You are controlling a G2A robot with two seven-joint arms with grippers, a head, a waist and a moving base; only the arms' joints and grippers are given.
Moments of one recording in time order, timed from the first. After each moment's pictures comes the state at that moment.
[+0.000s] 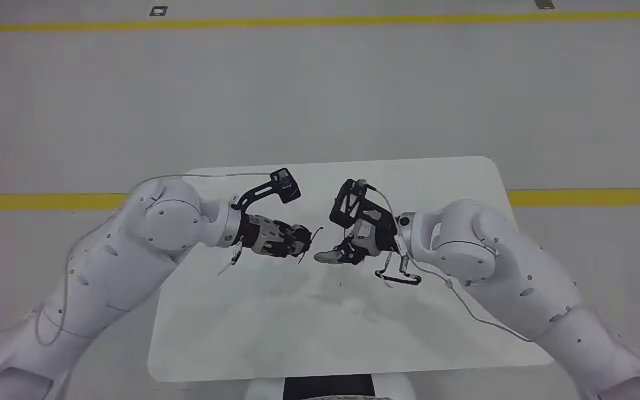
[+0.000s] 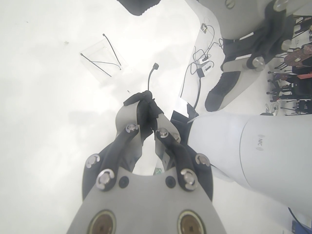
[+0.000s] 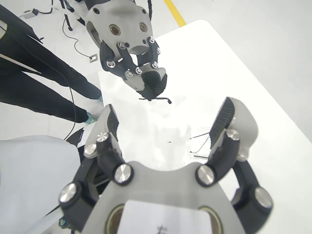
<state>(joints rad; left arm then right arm) 0.95 -0.83 -0.90 -1.82 0.09 -0.34 -1.15 -1.01 -0.90 0.85 -1.99 -0.56 -0.34 0.81</state>
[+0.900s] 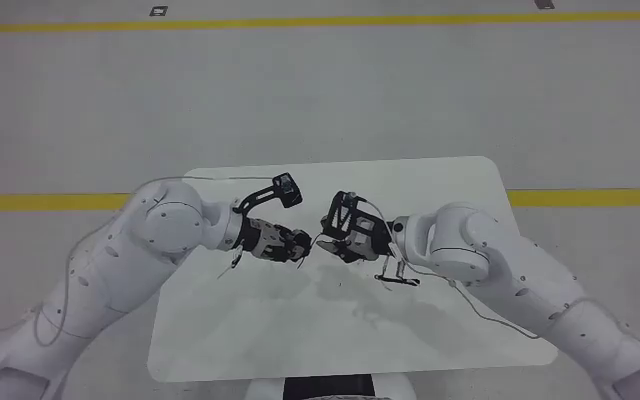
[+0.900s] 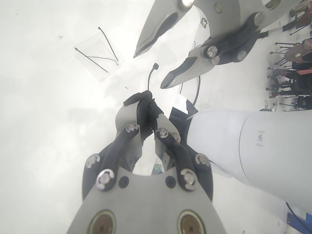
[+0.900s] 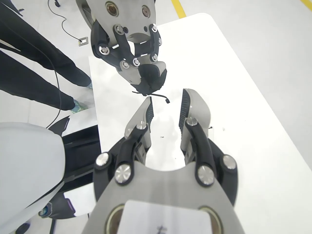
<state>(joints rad) 0.93 -0.81 -0.87 -1.83 0.08 -0.34 -1.14 -0.90 -0.83 0.69 -1.98 -0.61 -0.34 0.73</state>
